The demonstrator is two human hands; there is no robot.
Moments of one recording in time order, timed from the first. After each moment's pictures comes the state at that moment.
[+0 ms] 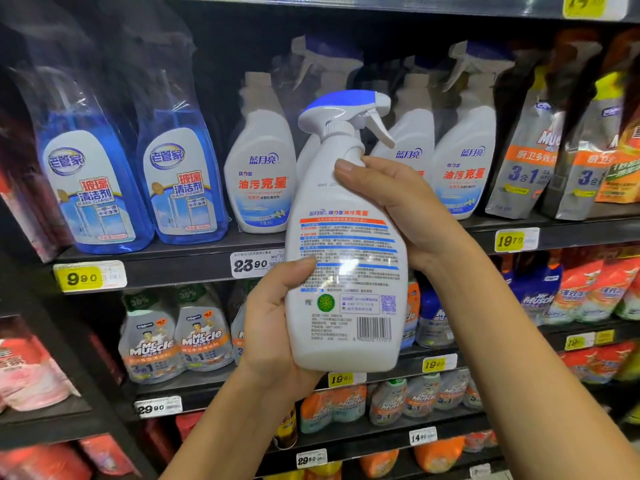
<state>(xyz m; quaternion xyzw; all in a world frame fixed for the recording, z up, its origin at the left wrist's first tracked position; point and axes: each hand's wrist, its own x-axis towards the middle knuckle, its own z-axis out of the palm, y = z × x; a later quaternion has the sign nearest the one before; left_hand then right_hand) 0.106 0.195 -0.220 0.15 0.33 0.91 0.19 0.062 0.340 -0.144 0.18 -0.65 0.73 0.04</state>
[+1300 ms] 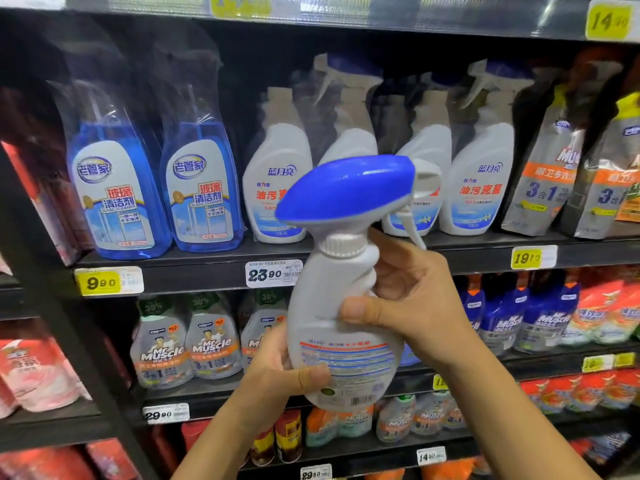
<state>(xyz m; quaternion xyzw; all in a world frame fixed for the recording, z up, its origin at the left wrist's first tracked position) 0.087 0.152 -0.281 0.27 0.55 0.78 0.13 0.097 0.323 -0.202 0.36 -0.61 0.69 0.11</state>
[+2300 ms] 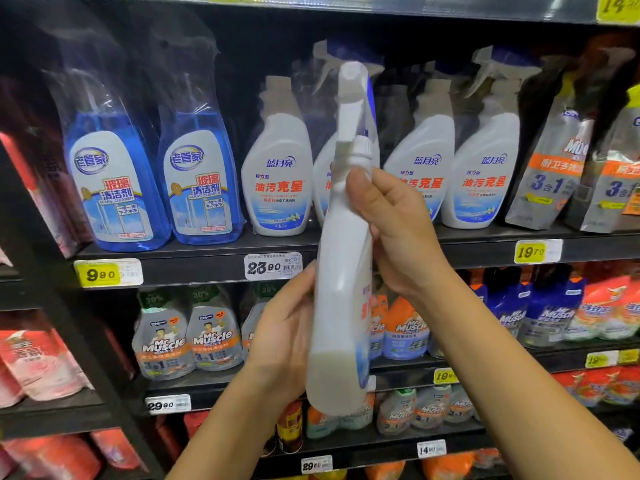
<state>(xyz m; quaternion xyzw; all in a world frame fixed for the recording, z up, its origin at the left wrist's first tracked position) 0.091 0.187 -0.234 0.12 0.37 0.90 0.19 0.055 0.311 -0.166 0.22 -0.60 0.76 0.14</state>
